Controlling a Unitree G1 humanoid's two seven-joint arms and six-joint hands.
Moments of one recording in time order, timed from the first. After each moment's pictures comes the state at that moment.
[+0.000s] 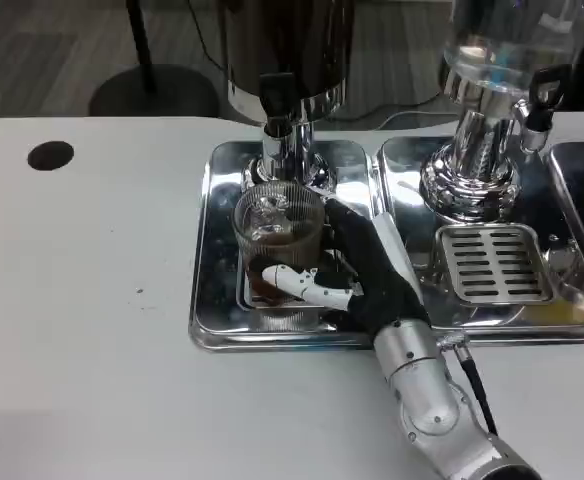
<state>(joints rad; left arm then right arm) 0.88 0.48 0.56 -0.31 0.64 -0.56 0.10 -0.56 0.08 0.16 1.11 -0.29 -0.55 -0.27</state>
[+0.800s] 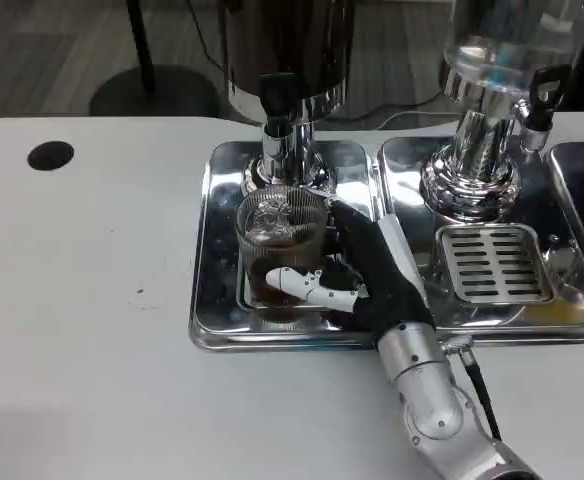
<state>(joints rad) 0.87 0.47 0.56 -0.31 0.64 -0.56 0.10 -0.54 0.07 0.16 1.09 -0.28 -0.56 -0.27</state>
